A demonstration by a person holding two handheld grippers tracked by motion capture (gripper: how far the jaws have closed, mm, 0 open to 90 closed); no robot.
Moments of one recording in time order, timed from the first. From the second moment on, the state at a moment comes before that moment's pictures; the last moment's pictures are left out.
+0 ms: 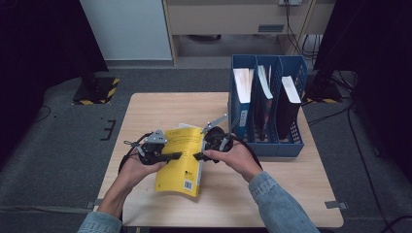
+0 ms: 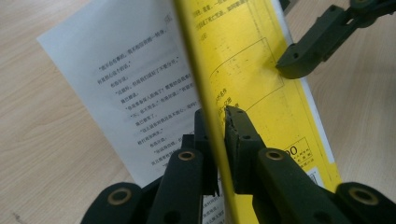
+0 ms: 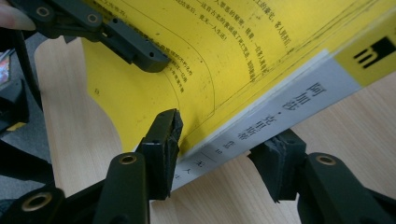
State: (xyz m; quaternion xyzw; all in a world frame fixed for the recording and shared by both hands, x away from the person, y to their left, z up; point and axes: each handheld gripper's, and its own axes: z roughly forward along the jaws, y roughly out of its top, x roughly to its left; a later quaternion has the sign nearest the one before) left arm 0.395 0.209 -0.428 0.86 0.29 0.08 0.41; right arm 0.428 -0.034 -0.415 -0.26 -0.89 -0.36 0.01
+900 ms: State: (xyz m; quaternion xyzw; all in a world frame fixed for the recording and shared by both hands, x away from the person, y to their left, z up) left arm 0.400 0.220 -0.423 0.84 0.30 0.11 0.44; right arm 0.432 -0.040 -0.391 -0.28 -0.89 -0.36 -0.06
